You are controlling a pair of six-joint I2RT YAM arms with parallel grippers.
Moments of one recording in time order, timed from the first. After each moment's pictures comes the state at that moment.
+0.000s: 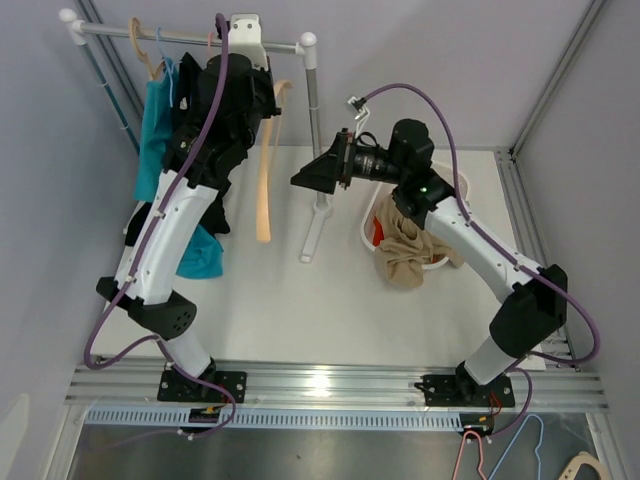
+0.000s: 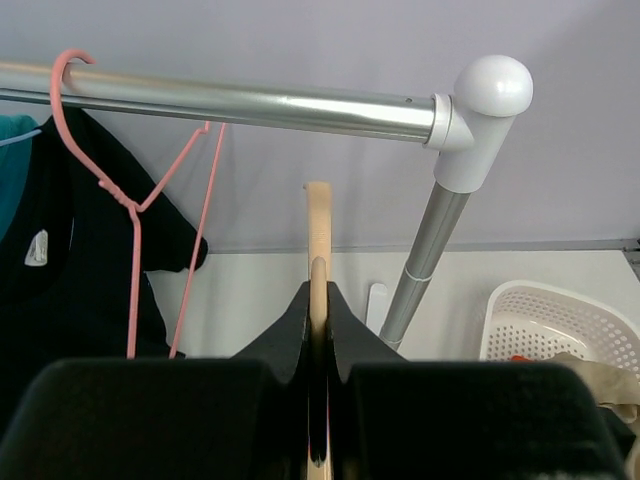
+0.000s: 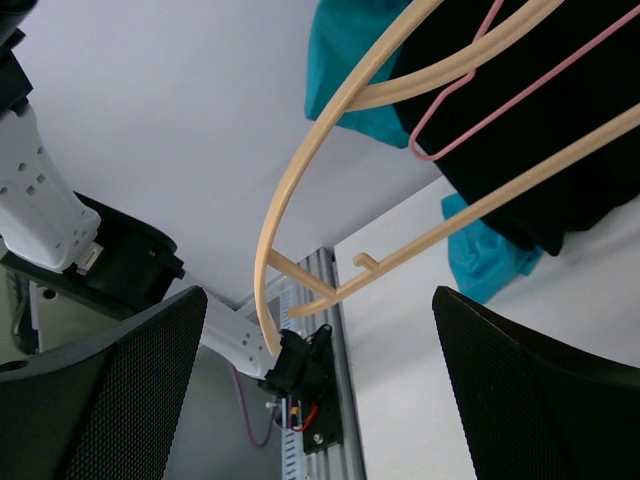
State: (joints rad) left arm -0.57 1.71 2.31 -0.69 -0.49 -0.10; right arm 0.57 1.59 1.52 0.17 -0.82 0.72
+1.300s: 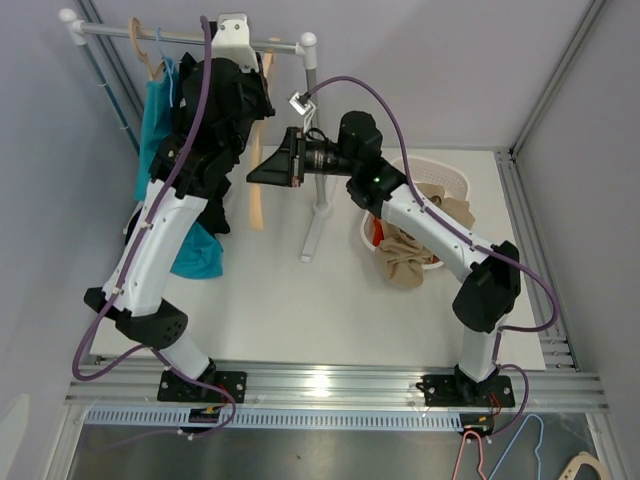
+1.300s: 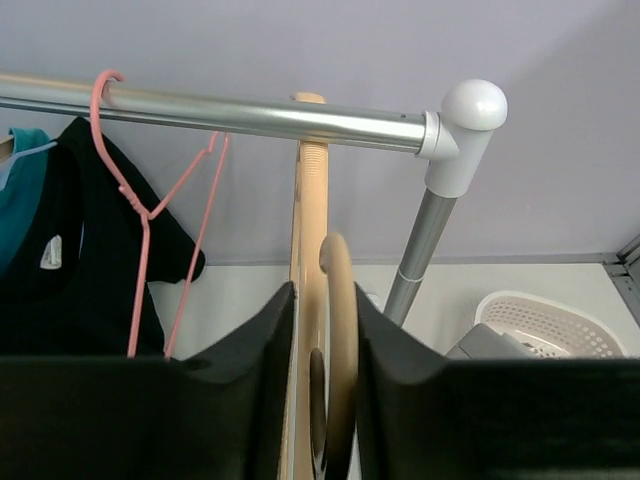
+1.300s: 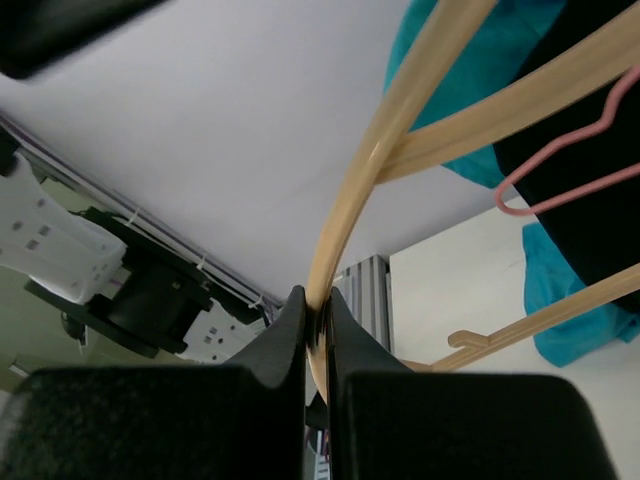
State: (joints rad) left arm -0.58 1.64 2.25 -0.65 -0.49 -0.10; right arm 0.74 1.87 1.83 0.18 -0.82 0.79
